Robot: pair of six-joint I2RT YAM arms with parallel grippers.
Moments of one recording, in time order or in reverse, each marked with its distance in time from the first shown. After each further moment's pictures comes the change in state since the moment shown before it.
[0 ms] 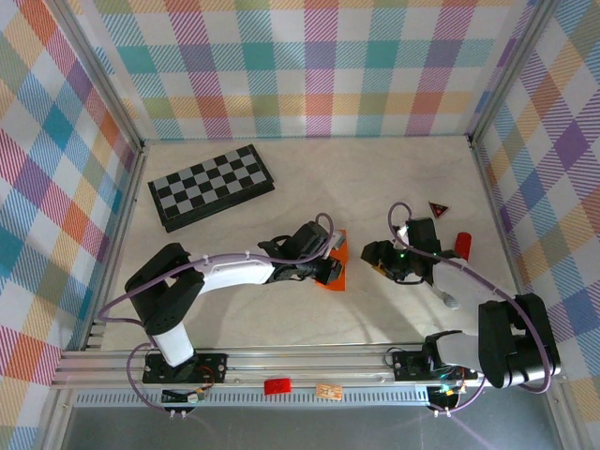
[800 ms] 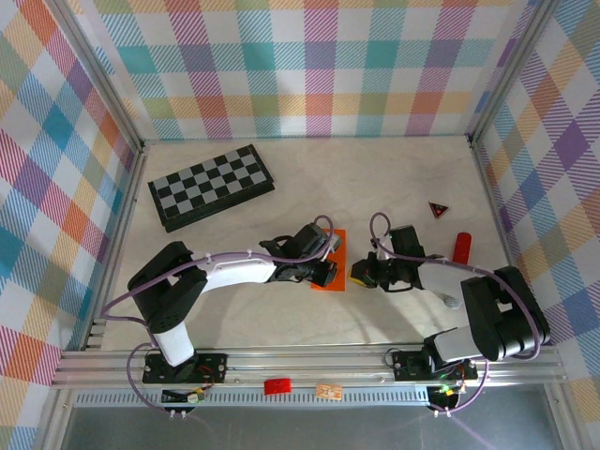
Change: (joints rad) left arm 0.005 0.019 0.017 -0.105 -0.048 0.014; right arm 0.111 0.161 -0.062 0.189 -0.190 0.073
